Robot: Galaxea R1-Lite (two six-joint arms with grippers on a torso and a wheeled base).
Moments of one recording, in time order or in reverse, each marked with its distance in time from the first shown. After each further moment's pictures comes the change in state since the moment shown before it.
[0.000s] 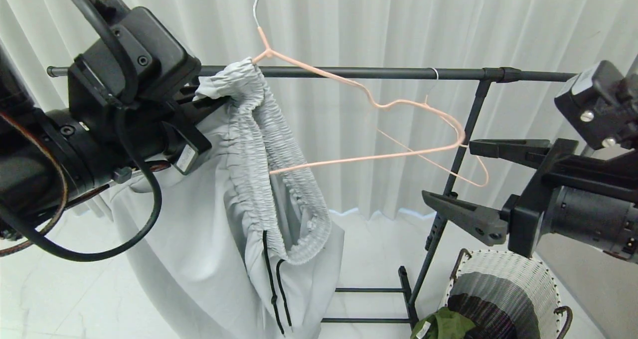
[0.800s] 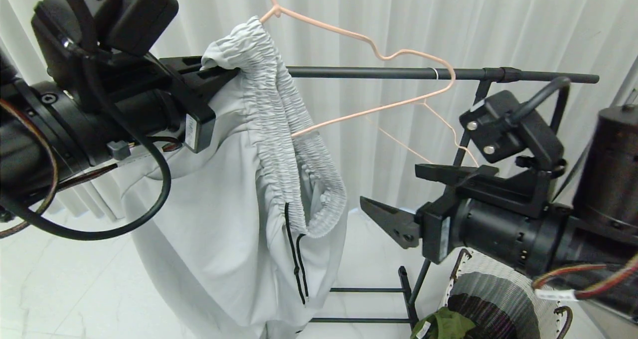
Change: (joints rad) left arm -0.037 0.011 -0.061 -0.038 -0.077 -0.132; right arm 0.149 0.209 -0.018 -0.193 -0.161 0.243
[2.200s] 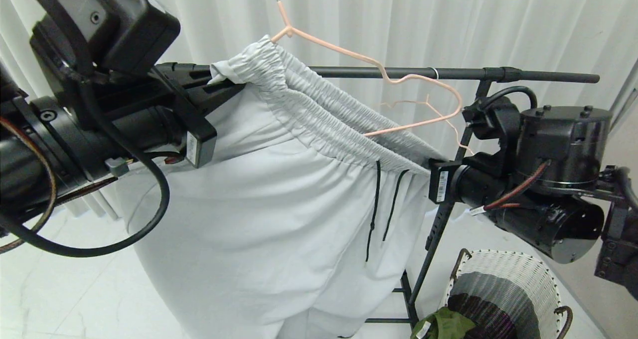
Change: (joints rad) left arm -0.001 -0.020 0.046 0.001 -0.052 0.010; right arm -0.274 0.116 -0.036 -0.026 -0.200 0.090
